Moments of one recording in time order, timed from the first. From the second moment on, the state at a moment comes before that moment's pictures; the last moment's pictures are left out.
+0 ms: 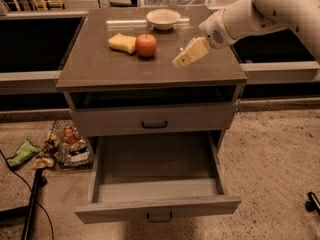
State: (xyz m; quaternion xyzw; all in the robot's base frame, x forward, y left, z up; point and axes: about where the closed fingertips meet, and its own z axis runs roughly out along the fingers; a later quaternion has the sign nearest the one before) arm 0.703 -0.091 0.912 -0.47 0.77 0.15 0.41
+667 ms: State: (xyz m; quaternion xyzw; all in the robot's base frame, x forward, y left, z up) arm 0.724 -0.063 0.907 -0.47 0.76 0.17 0.42
